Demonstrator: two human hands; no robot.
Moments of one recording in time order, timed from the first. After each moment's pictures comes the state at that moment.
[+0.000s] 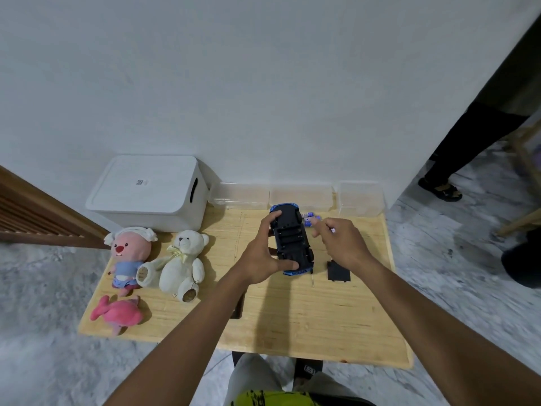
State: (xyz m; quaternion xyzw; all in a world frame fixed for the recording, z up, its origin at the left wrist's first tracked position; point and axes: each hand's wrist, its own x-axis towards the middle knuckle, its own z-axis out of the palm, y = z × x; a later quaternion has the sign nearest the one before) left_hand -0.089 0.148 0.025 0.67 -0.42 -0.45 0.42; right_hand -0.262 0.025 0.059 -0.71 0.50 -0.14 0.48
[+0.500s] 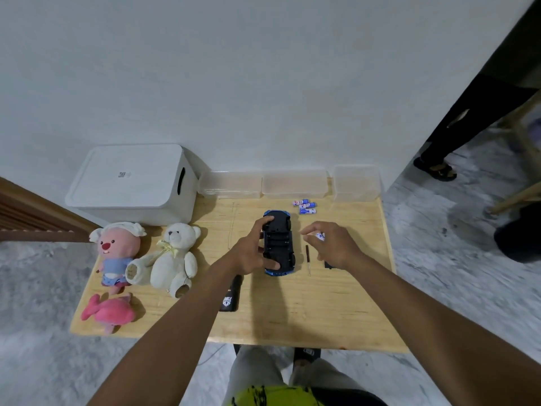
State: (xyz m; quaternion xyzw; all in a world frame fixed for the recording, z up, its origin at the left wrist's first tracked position) left_hand -0.060 0.141 -0.014 0.71 -0.43 -0.50 0.23; right_hand -0.266 0.022 0.001 -0.73 0.49 -0.04 0.49
